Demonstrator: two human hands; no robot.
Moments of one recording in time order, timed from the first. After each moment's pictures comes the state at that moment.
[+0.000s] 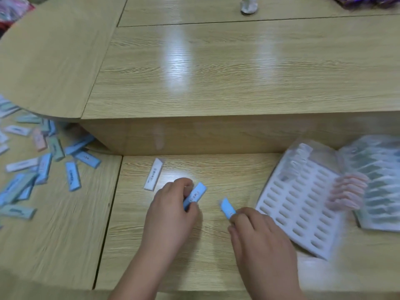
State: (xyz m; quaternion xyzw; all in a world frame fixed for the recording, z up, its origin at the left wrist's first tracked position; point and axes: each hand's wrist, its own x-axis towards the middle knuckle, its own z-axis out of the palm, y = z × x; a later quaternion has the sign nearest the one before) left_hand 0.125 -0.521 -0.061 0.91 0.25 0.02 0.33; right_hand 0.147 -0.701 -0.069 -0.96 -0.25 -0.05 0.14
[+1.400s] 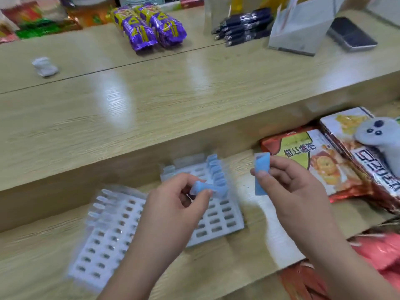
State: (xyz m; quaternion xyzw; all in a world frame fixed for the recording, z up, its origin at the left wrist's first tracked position) left_hand 0.282 -0.825 0.021 0.84 0.07 0.00 0.54; right_hand 0.312 -1.032 0.019 -0.74 0.05 -0.01 0.67
